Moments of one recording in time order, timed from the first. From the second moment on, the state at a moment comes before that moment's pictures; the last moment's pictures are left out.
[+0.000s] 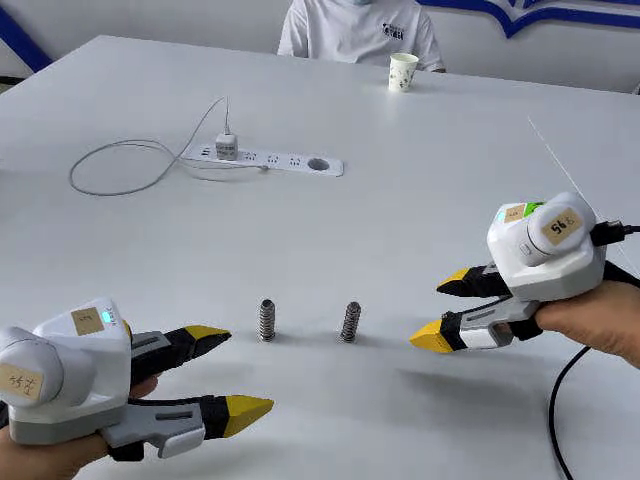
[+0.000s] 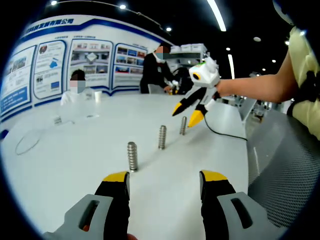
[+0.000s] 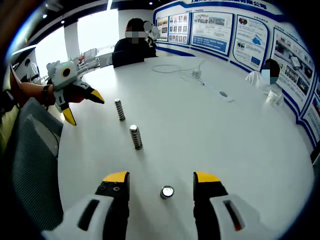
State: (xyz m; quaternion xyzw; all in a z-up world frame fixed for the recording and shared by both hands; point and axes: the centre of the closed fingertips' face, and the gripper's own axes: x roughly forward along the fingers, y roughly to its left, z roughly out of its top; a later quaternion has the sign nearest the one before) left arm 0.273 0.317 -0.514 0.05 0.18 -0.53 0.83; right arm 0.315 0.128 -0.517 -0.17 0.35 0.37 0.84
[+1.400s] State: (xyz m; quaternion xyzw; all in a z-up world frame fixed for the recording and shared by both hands) left arm 0.271 0.315 -0.512 0.05 0.17 -0.53 0.83; right arm 0.255 0.101 -0.509 -0.12 0.29 0.33 0.89
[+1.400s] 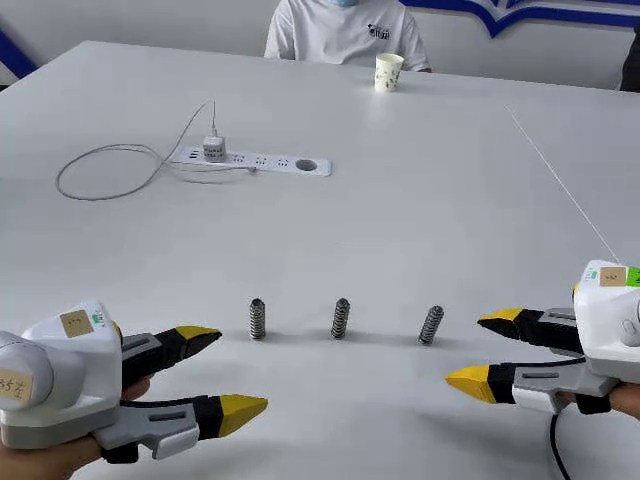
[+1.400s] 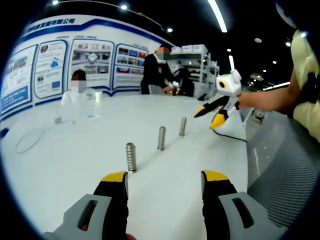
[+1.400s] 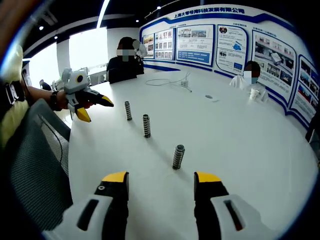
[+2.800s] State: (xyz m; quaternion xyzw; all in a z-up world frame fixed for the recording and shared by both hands) left arm 0.272 0.325 -0.518 0.04 0.18 -0.52 0.84; right arm 0.242 0.100 -0.499 -0.09 0.23 0.33 0.91
